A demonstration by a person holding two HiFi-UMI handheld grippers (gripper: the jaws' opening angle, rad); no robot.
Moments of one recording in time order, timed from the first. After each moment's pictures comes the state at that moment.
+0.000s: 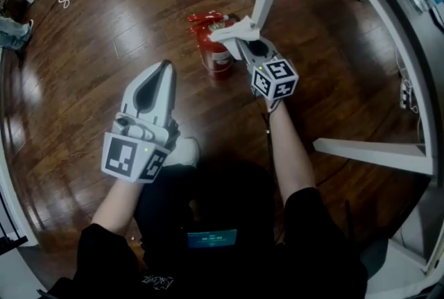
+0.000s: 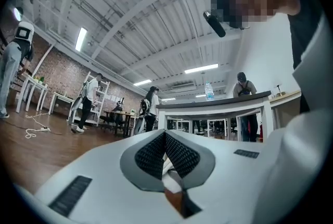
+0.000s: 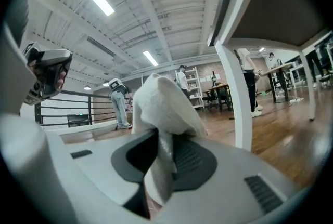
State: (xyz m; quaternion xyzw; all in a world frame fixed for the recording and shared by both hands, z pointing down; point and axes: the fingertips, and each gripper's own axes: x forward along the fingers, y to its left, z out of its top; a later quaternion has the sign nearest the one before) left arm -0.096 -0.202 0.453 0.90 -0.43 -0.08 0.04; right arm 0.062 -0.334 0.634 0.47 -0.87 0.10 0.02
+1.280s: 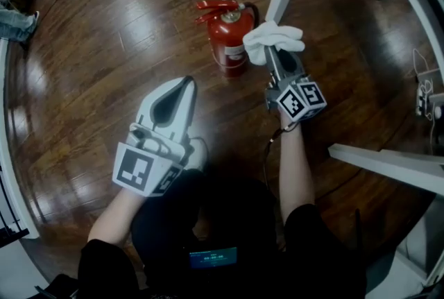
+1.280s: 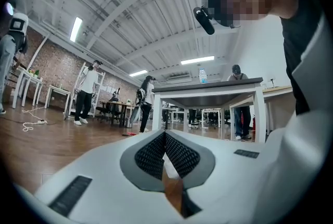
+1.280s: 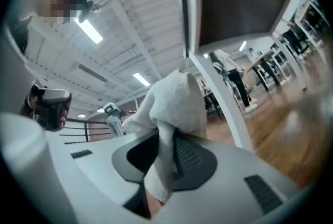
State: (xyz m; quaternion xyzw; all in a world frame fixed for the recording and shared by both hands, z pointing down) left arm -0.078 -0.192 0.530 0.91 -0.41 -0.03 0.07; right arm 0.101 -0.305 0.671 0.49 -0.85 0.13 -0.12
